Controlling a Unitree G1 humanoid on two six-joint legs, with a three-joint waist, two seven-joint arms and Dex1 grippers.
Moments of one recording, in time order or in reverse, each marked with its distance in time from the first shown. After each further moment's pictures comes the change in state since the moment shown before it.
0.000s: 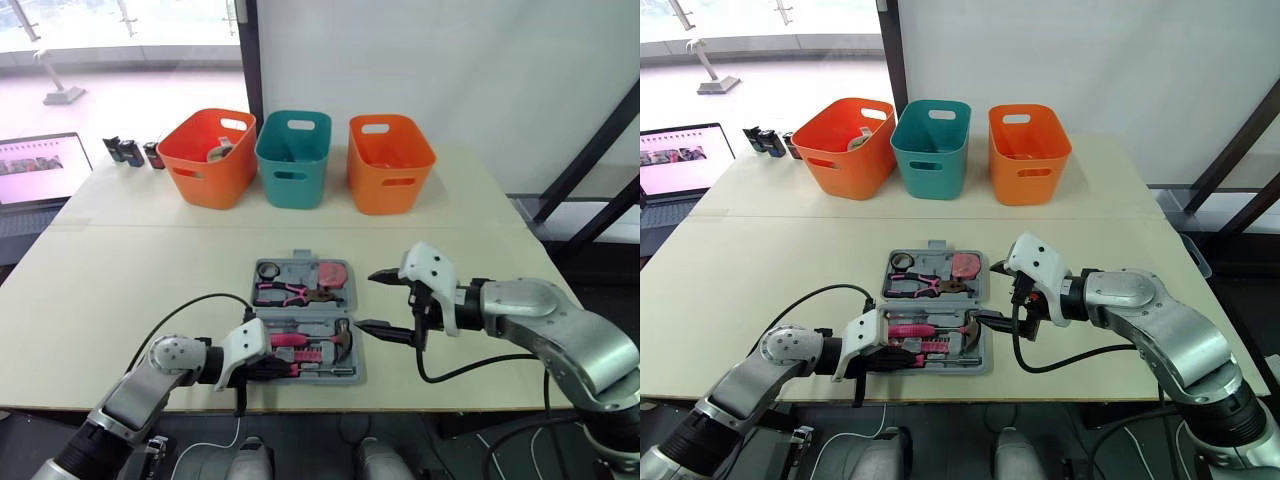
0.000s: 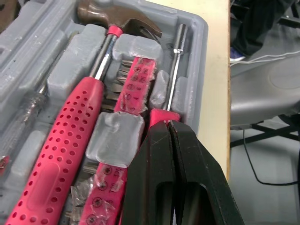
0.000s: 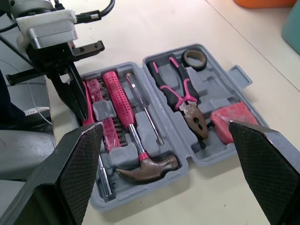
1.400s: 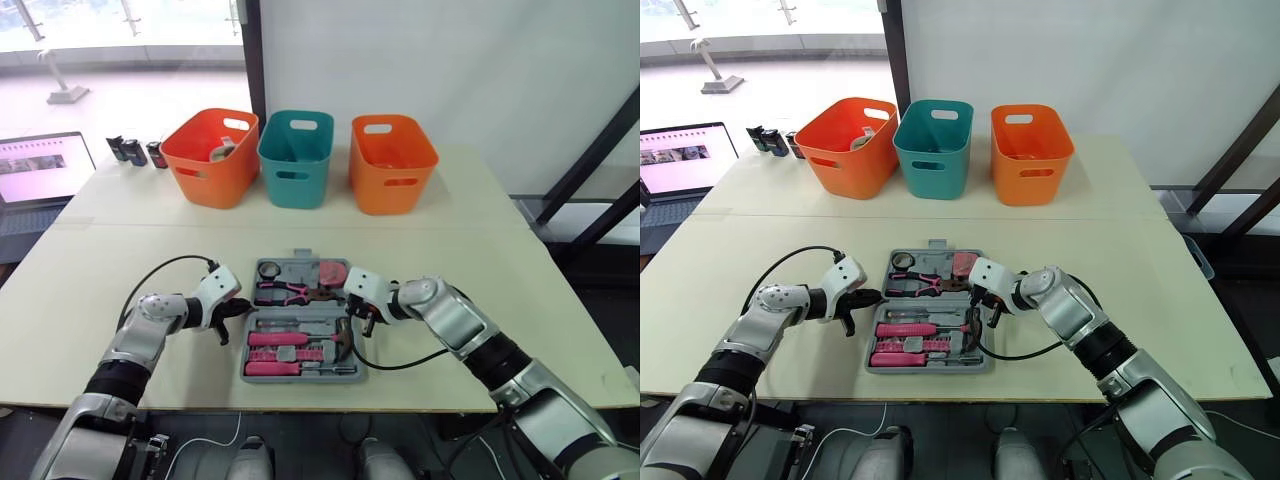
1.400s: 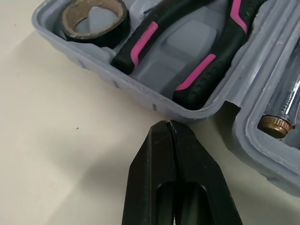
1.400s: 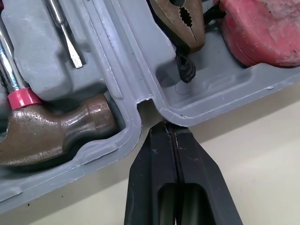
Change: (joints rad) left arm -0.323 -0.125 0.147 0.600 0.191 -0.150 0.092; right arm -0.291 0.297 0.467 0.771 -0.583 -0.210 0.049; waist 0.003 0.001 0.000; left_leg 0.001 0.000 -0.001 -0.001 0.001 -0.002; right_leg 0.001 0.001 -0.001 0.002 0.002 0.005
